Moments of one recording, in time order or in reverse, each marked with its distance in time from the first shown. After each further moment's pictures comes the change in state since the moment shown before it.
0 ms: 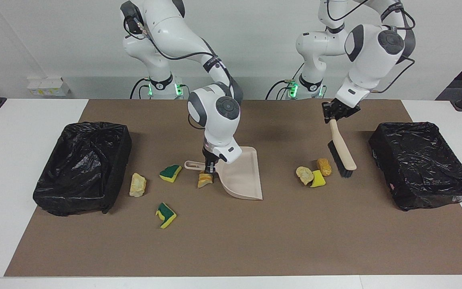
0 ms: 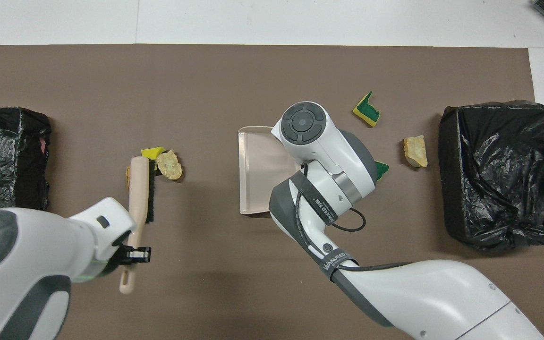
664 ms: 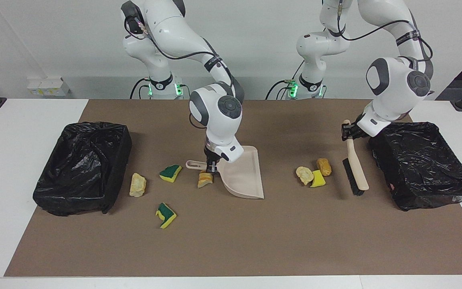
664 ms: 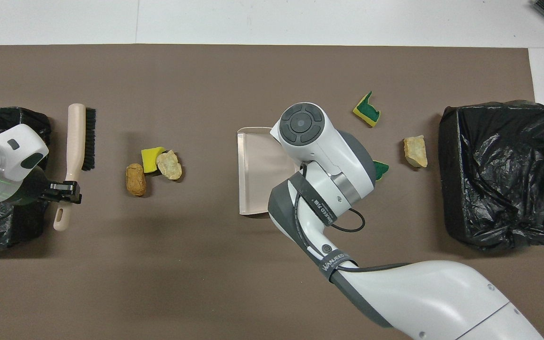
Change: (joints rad) left arm 0.117 0.167 -0.016 -0.021 0.008 0.064 0.123; right arm 0.010 0.000 0.000 0.000 0.000 0.000 0.000
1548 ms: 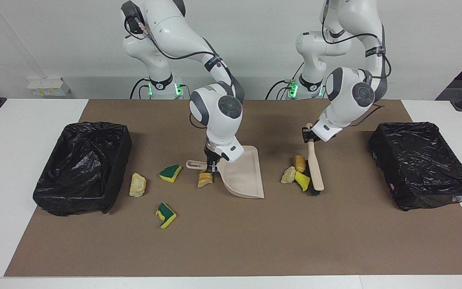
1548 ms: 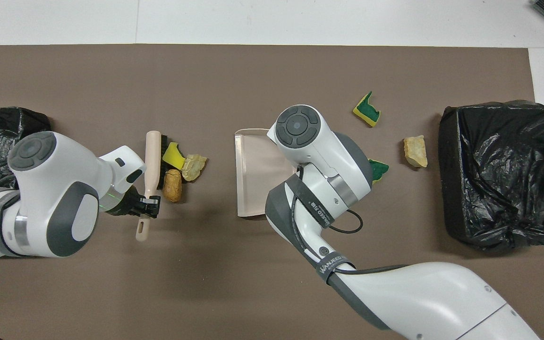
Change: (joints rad) left arm -0.251 0.012 -0.018 -0.076 -0.128 0.108 -0.182; right arm 0.000 0.000 0.000 0.000 0.000 0.000 0.000
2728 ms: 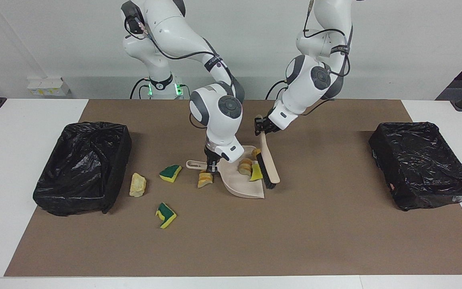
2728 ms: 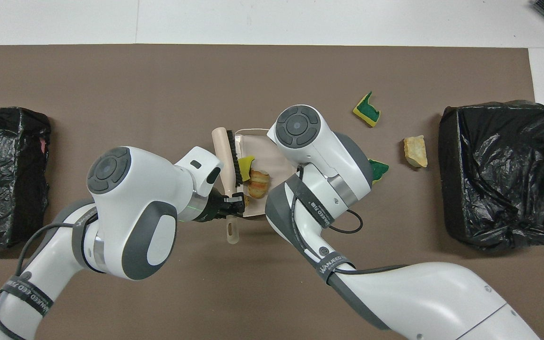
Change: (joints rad) left arm -0.234 0.005 0.019 0.109 -0.270 0.042 -0.314; right arm 0.000 0.000 0.000 0.000 0.000 0.000 0.000
